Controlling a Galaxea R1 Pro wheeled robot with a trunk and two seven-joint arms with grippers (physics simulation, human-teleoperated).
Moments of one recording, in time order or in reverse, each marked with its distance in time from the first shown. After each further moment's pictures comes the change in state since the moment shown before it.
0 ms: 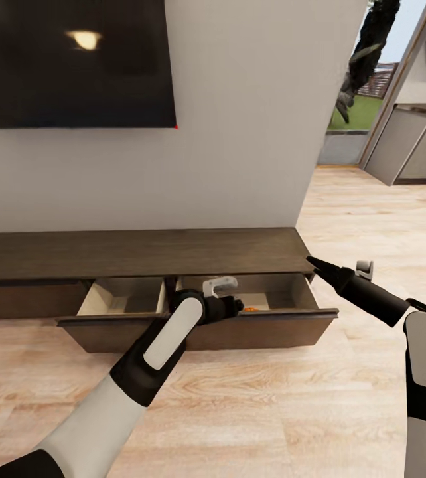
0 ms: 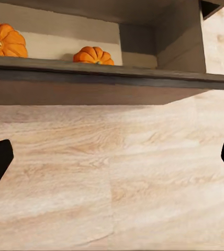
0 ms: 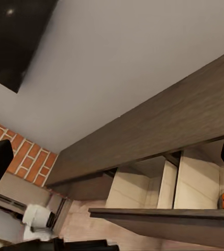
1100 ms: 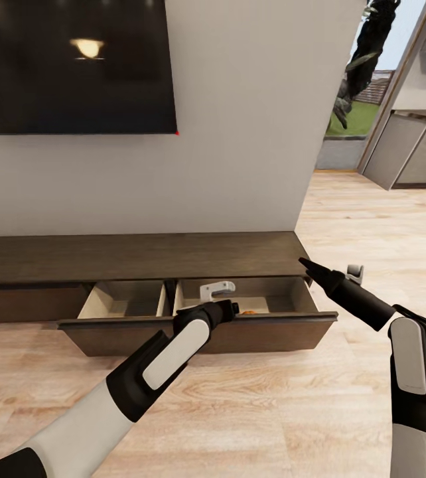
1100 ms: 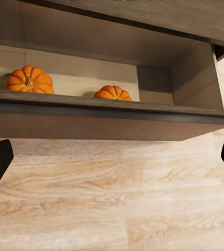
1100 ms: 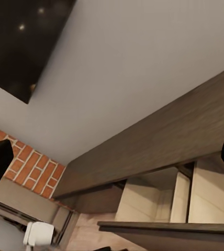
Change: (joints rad) left arm 0.000 0.084 -0.202 -0.034 -0.022 -0.262 0.045; right arm 0.026 0.072 0.005 -0.003 0.007 -0.071 -0.005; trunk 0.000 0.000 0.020
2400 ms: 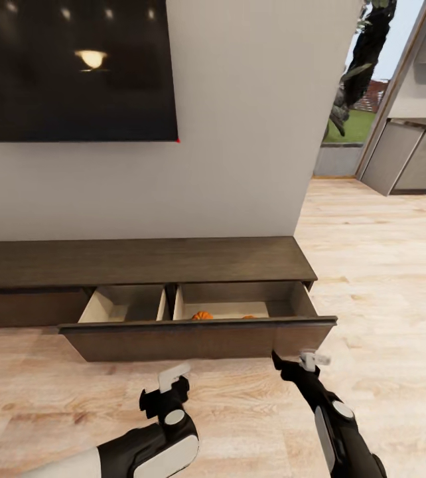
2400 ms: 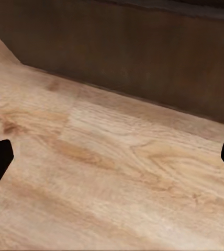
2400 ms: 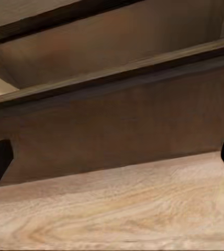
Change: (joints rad) left arm 0.175 0.151 -0.495 0.323 0.001 -0.700 0.309; right arm 0.185 0.185 0.015 0.622 0.781 -0.940 -0.241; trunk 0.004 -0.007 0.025
